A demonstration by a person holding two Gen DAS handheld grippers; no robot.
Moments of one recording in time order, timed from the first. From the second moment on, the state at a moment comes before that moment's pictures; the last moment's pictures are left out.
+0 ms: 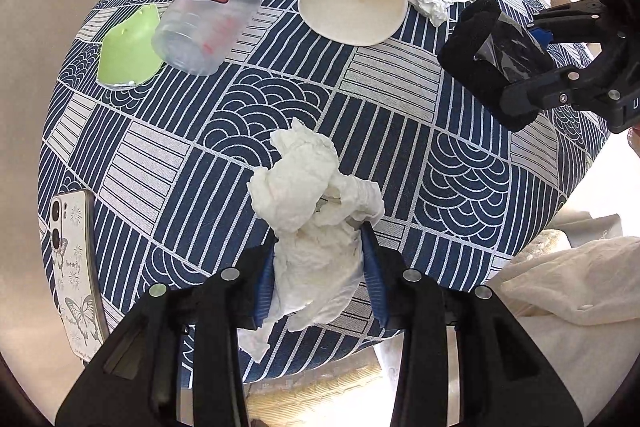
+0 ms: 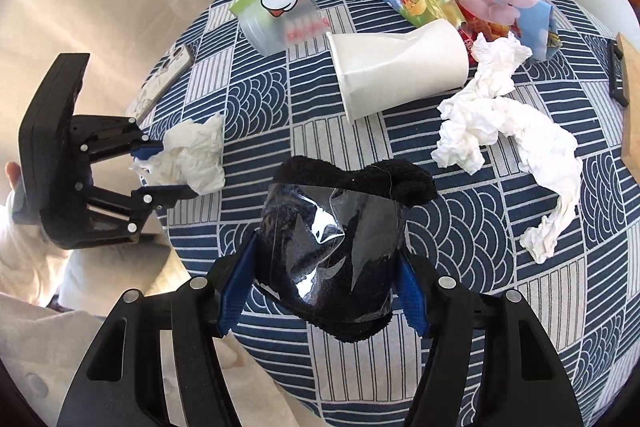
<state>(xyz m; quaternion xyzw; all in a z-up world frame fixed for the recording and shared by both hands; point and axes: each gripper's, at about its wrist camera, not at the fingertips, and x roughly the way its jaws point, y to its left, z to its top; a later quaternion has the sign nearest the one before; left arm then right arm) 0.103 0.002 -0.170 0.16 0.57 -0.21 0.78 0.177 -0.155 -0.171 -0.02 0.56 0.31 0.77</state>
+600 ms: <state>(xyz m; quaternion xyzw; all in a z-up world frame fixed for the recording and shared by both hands) 0.080 0.005 -0.130 0.18 0.53 -0.15 0.81 0.144 -0.205 -0.129 -0.01 0.50 0.26 0.83</state>
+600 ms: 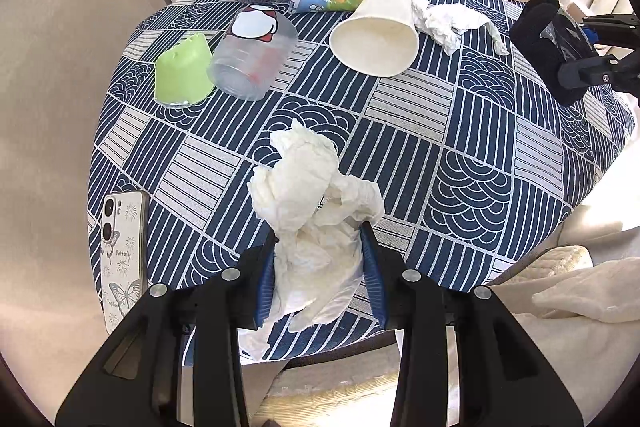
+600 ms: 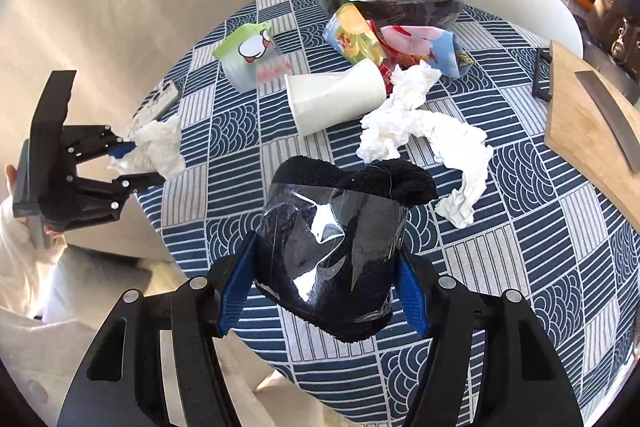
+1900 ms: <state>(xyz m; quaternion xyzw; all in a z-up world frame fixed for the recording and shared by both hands) 0.195 0.020 -0.016 0.22 0.46 -0.13 0.85 0.241 -0.231 -0.018 -0.02 0.41 0.23 0.88</state>
